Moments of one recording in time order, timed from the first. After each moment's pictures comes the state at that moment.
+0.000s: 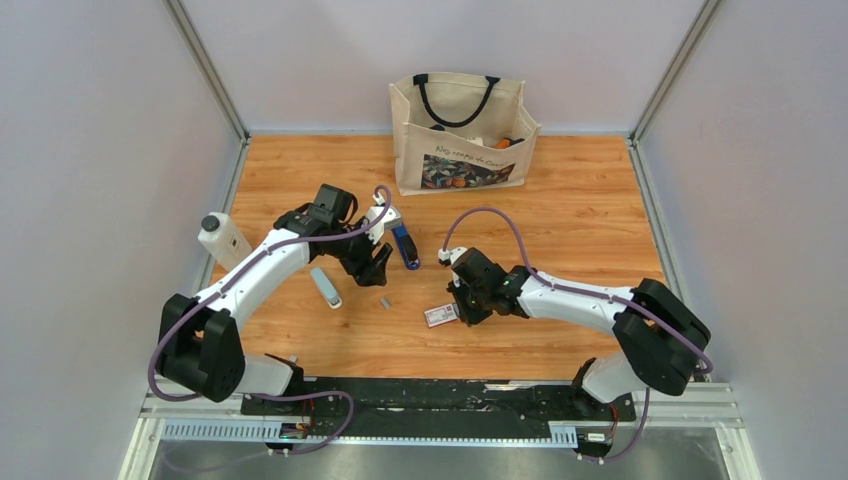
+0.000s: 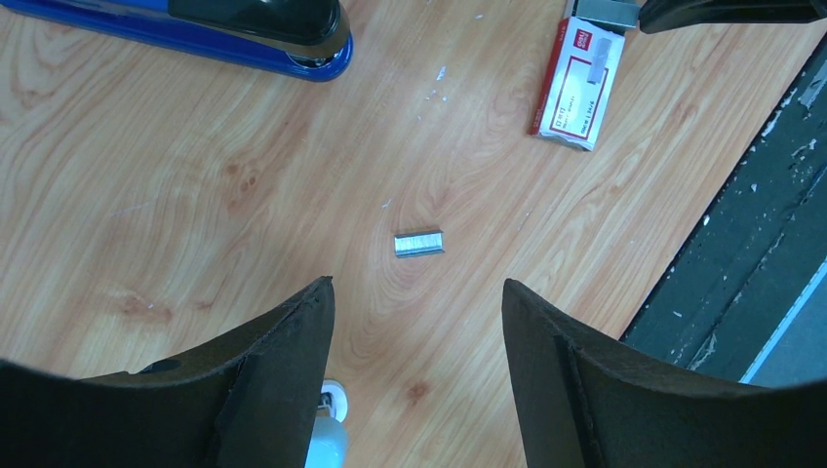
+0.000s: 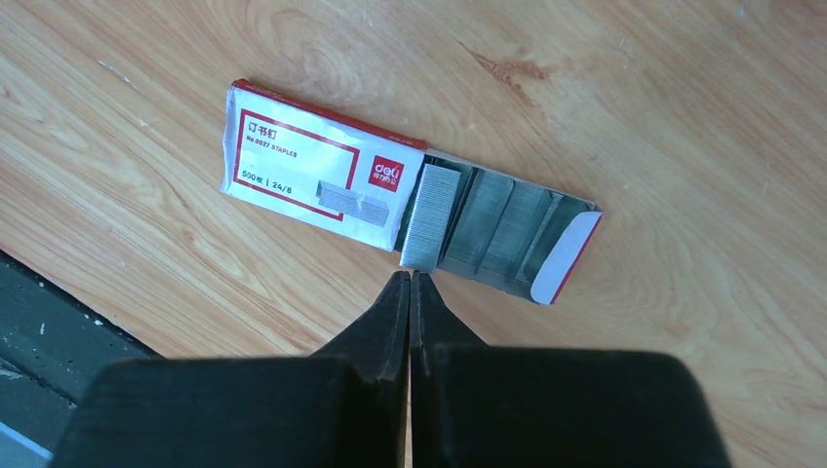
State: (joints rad) left arm -0.39 1.37 1.01 -0.72 0.53 0.41; right arm 0.89 1.46 0.77 -0.36 -0.04 0.32
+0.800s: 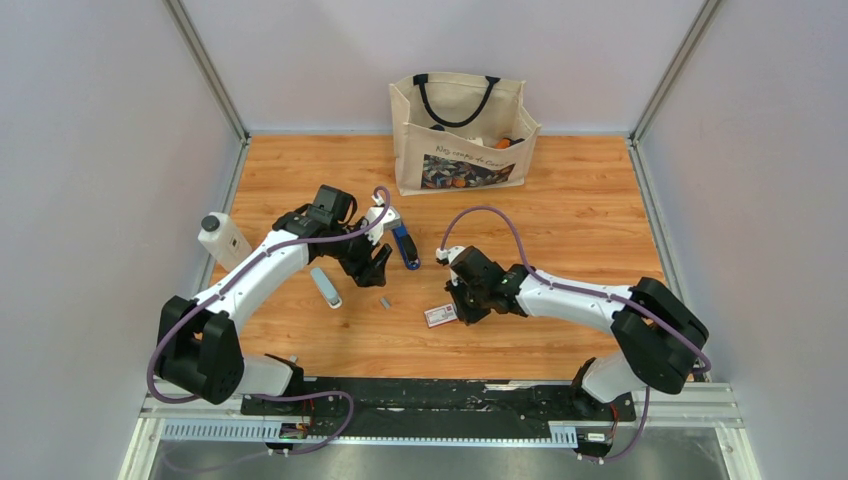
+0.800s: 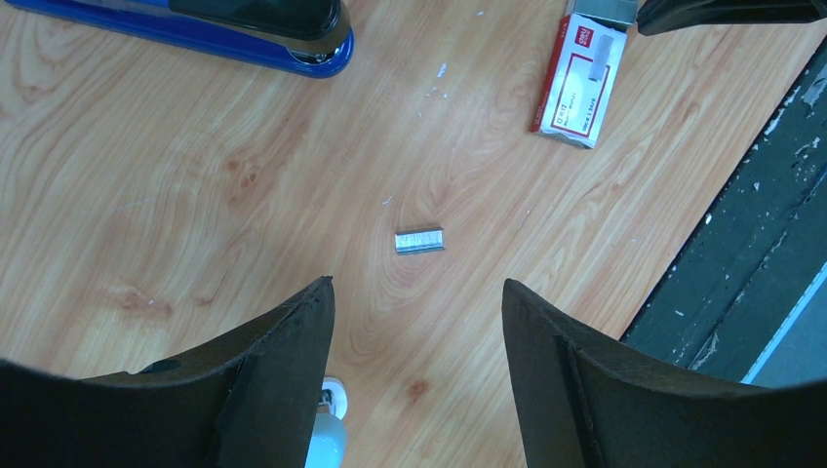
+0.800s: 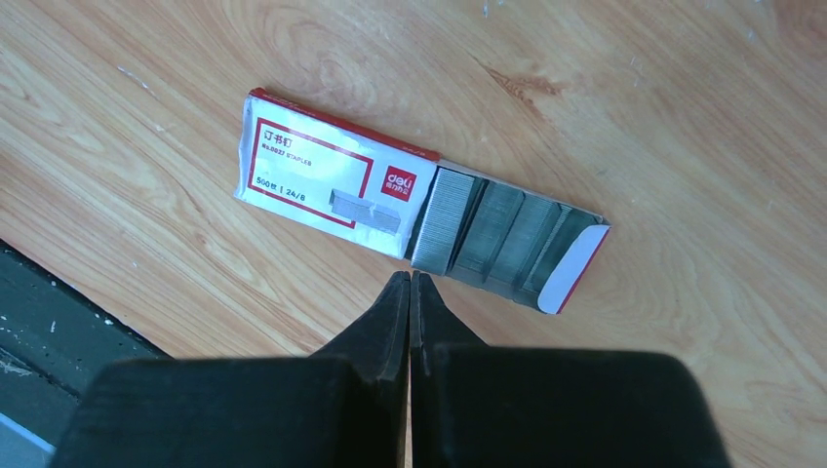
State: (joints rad) left arm -0.39 1.35 1.00 -0.72 0.52 0.41; right arm 0.89 1.47 0.78 -0.35 -0.05 0.31
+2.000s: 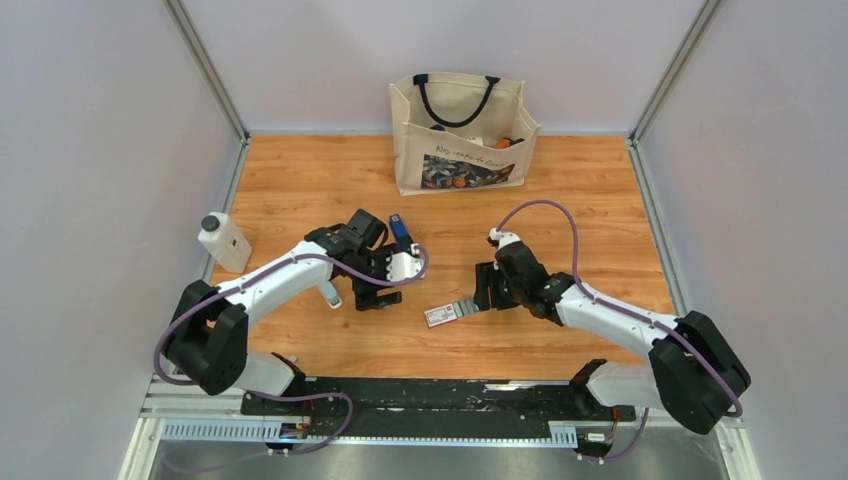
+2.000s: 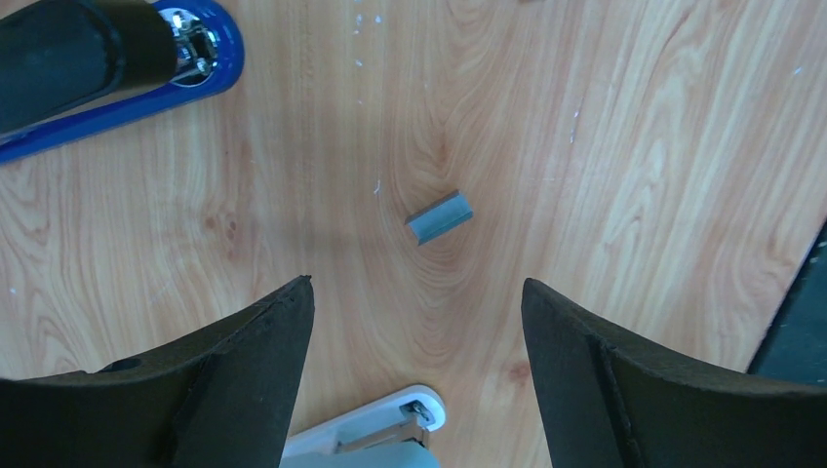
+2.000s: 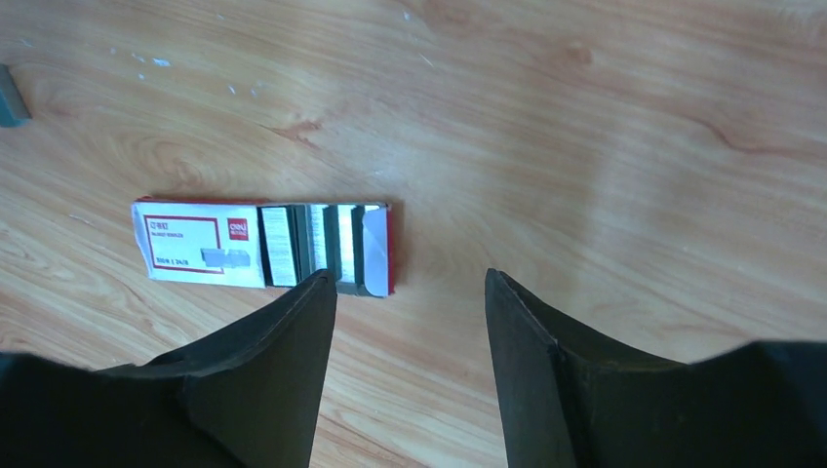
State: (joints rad) left arm -0.59 1.39 0.92 -0.71 0.33 0.82; right arm 0.68 1.25 0.60 -0.22 0.01 0.45
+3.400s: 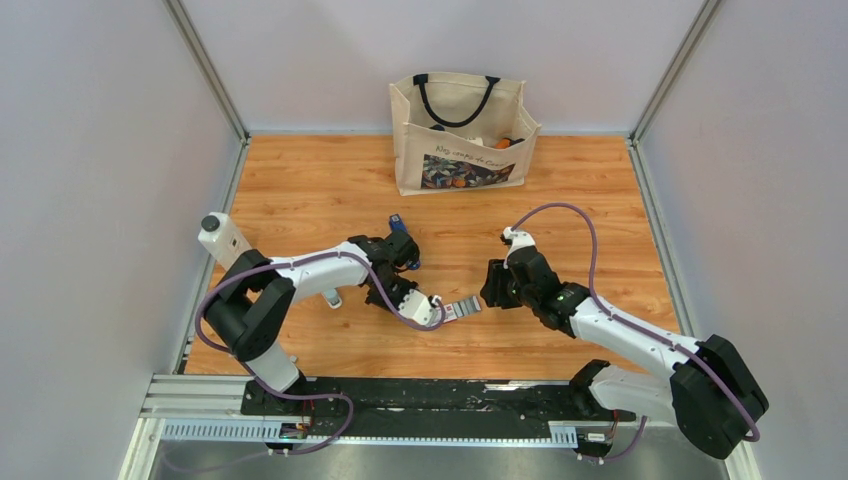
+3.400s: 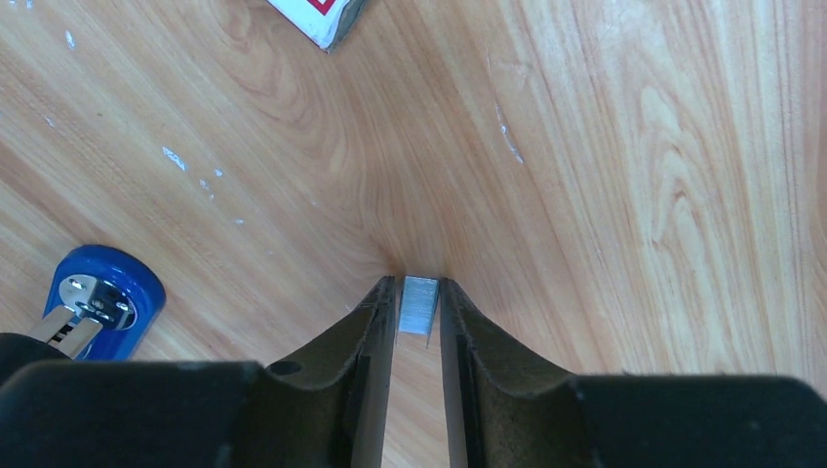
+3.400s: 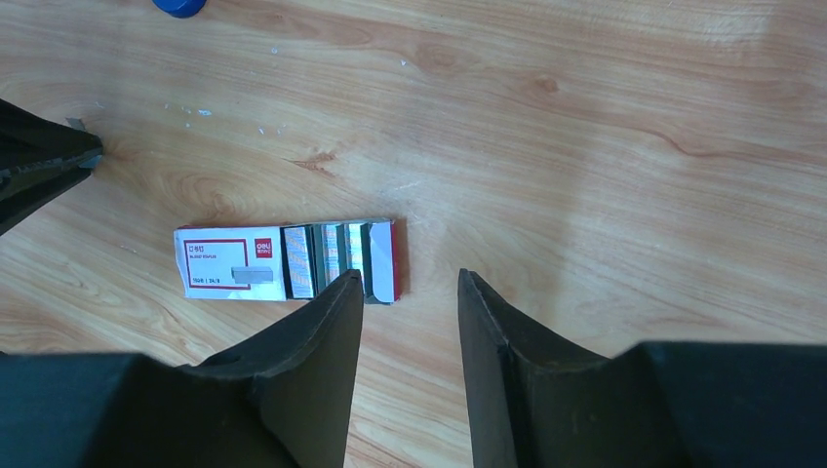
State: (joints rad) left arm -0.75 1.64 0.95 -0.72 0.23 1.34; right arm 0.67 1.10 0.51 -0.15 0.06 0.51
